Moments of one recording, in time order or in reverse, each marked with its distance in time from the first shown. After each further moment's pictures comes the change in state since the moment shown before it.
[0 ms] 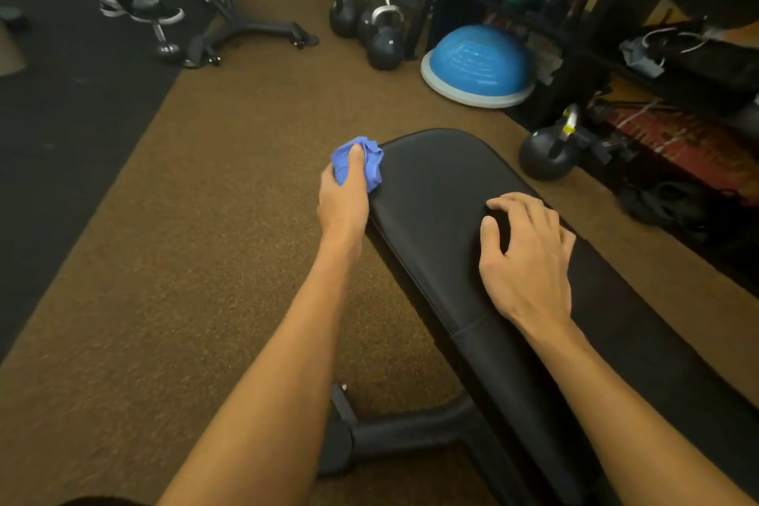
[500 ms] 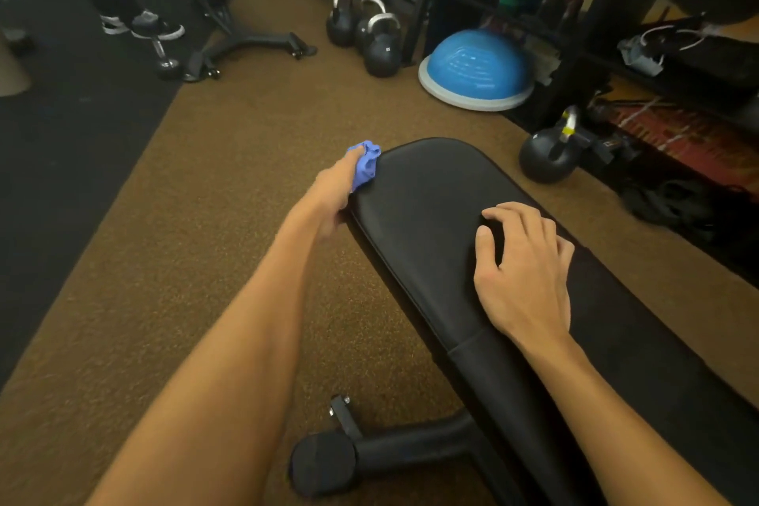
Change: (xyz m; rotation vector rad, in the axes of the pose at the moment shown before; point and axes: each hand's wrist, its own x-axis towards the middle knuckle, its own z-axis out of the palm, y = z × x) left_hand 0.045 0.032 -0.002 0.144 -0.285 -0.113; right_hand -0.001 0.000 0.001 -0.030 0.009 -0.005
